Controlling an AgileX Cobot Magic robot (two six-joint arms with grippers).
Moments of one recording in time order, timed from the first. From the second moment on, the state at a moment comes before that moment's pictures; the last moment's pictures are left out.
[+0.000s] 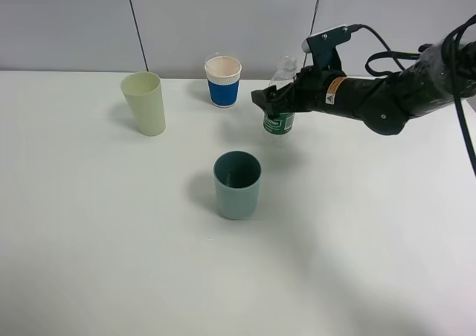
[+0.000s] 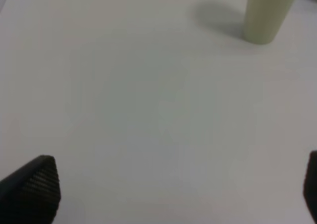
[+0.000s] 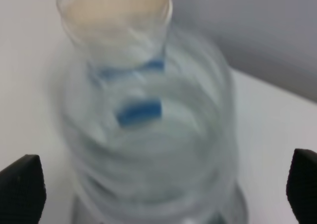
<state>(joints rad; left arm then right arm) 0.00 0.00 -0.50 0.03 1.05 -0.03 0.32 1.98 -0.93 -0.45 -0.64 0.23</state>
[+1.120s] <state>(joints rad) 0.00 0.00 -0.50 0.03 1.05 -0.03 0.31 1.35 -0.93 -0.41 0.19 0.20</state>
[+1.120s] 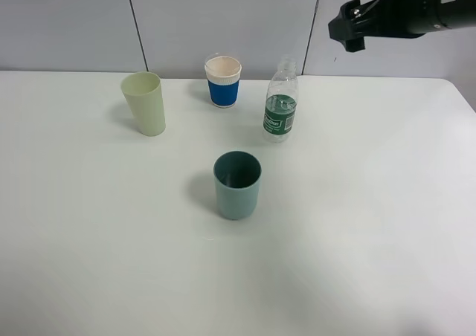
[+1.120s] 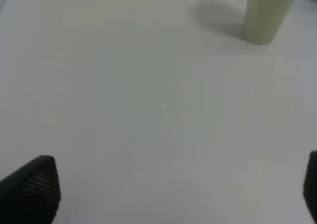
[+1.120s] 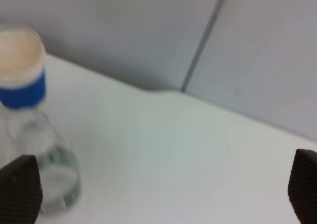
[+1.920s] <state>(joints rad) 0.00 0.00 -0.50 0.03 1.05 -0.03 0.02 0.80 -0.93 -0.38 0.58 0.20</state>
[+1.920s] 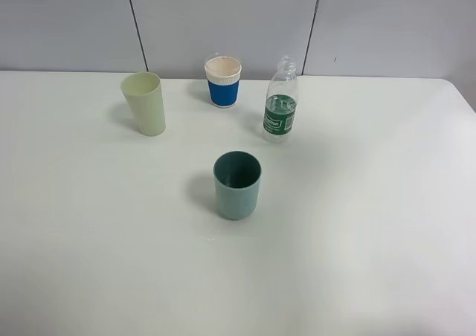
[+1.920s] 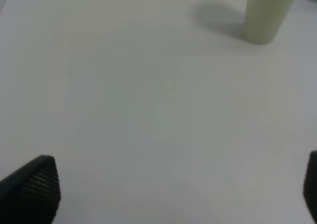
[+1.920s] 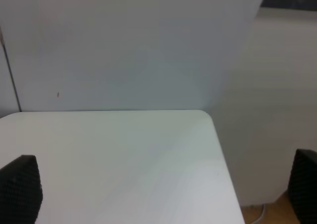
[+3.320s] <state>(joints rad) 0.00 0.00 -0.50 0.03 1.05 -0.03 0.02 0.03 -0.47 -0.27 0.82 0.20</state>
